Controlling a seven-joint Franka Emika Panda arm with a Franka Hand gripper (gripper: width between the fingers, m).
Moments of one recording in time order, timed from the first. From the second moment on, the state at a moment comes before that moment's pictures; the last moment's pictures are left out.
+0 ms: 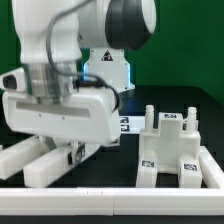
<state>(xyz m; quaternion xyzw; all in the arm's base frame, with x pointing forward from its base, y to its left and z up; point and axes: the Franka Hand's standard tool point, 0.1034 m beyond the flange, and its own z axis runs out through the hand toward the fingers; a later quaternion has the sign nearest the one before) 0.580 -0.096 0.048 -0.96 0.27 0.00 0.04</state>
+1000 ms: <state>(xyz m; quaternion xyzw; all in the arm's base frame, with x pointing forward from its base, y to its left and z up) 0.591 -0.016 0.136 -0.97 0.24 0.00 0.05</state>
